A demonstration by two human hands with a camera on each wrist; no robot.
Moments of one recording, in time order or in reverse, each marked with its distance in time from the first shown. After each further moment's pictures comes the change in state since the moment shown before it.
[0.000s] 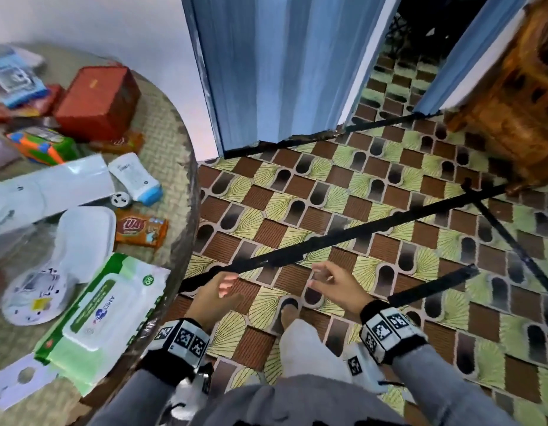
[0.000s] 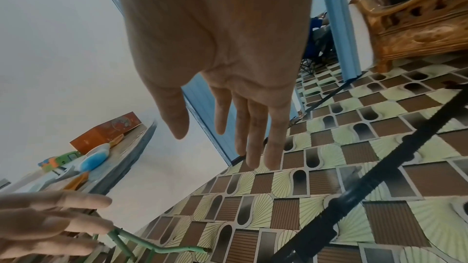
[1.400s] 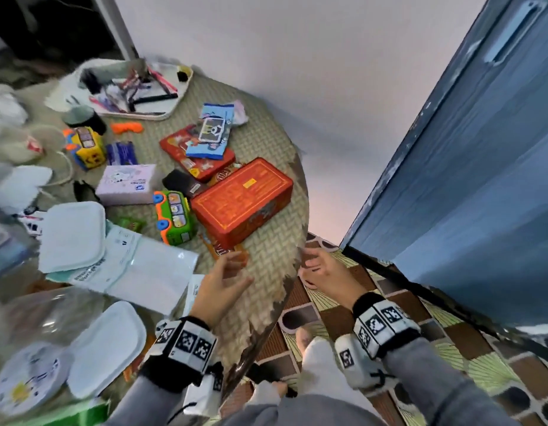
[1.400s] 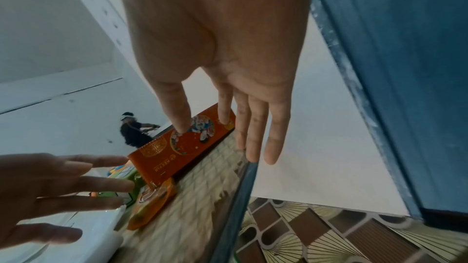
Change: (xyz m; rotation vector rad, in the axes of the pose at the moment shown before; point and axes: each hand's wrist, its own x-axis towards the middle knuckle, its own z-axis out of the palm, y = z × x) left_hand 0.227 0.108 -0.244 -0.468 0.926 -0.070; right_hand 0.396 -0.394 -0.003 -0.335 -0.580 -0.475
